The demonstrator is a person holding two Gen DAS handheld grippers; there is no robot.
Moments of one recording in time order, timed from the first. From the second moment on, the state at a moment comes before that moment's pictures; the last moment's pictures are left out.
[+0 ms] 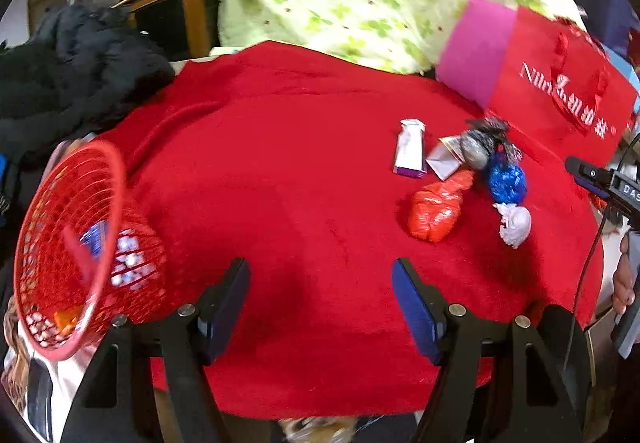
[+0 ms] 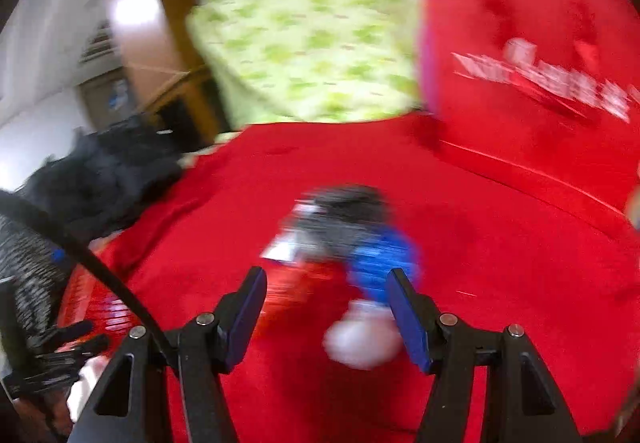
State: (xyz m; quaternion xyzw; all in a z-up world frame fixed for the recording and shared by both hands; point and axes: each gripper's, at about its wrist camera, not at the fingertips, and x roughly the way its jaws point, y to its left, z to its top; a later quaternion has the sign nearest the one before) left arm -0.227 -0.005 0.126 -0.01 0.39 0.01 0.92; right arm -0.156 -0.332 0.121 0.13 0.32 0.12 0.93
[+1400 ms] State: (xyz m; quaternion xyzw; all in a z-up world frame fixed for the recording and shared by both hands) left arm -0.125 -0.091 0.076 -0.04 0.46 -0.08 0.88; right arm -0.116 -0.327 0.006 0.29 0.44 0.20 0.82
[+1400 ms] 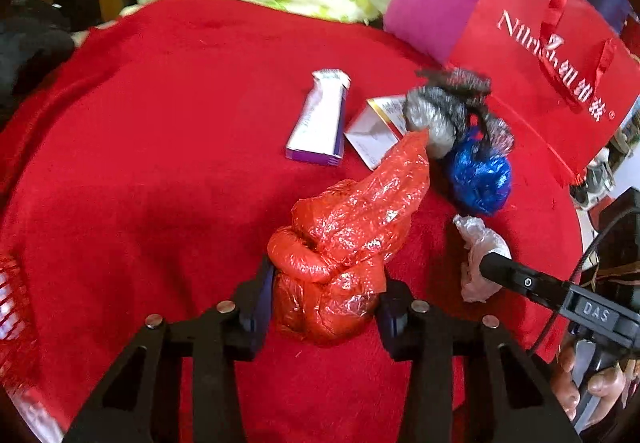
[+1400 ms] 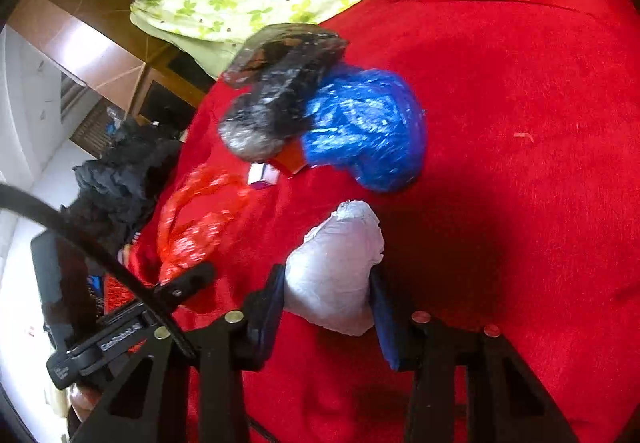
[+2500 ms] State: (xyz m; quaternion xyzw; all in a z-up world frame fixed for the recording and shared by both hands) left arm -0.359 0.122 0.222 -0.11 0.24 0.15 0.95; right arm -0.208 -0.128 0.178 0.16 0.34 0.40 0.84
